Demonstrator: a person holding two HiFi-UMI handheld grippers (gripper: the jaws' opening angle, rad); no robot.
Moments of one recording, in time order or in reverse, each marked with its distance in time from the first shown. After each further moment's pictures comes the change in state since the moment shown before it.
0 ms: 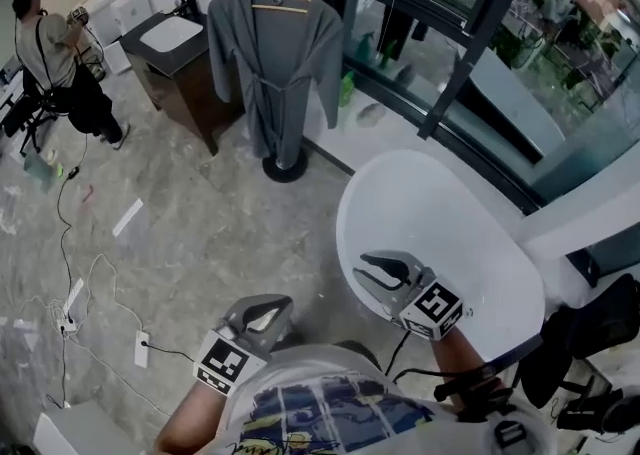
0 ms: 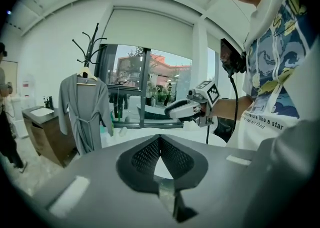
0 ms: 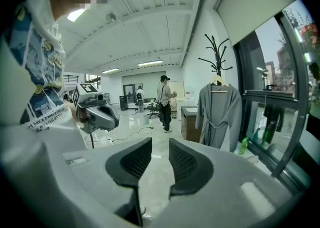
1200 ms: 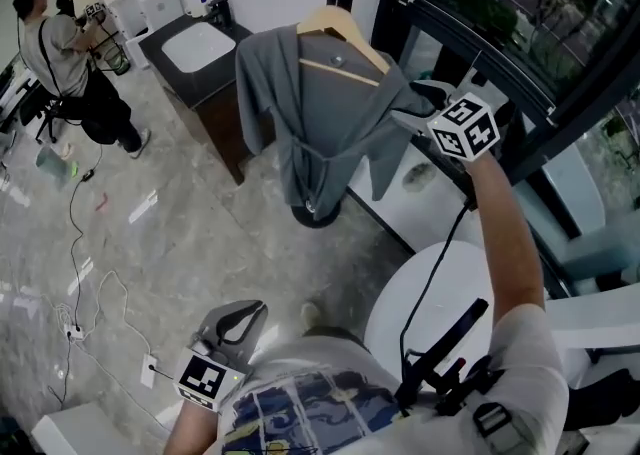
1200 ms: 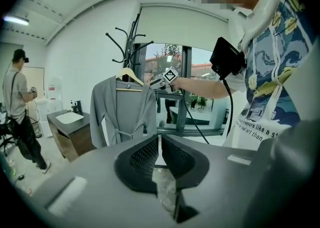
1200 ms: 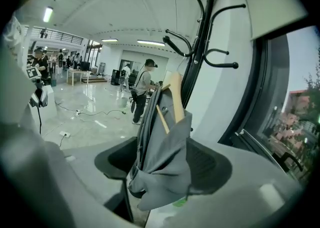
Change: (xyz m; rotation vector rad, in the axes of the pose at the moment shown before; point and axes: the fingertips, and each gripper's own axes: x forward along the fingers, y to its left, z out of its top) left arm 0.056 0.312 0.086 -0.072 -0.008 0.288; right arm 0.312 -0.506 0.250 -0.331 0.172 -0.110
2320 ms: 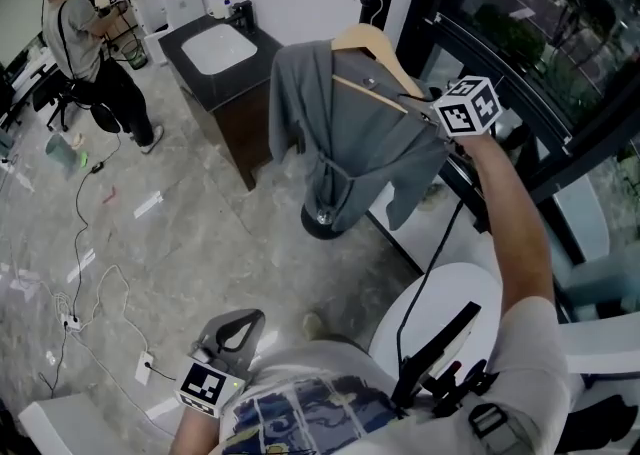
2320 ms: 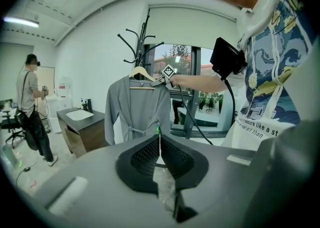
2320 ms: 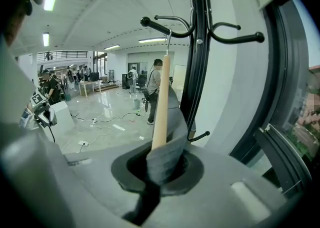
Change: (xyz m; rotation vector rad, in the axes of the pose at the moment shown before) left arm -0.008 0.031 -0.012 -0.045 -0.005 0.091; right arm 0.066 -0.016 0.038 0.099 0.047 0.218
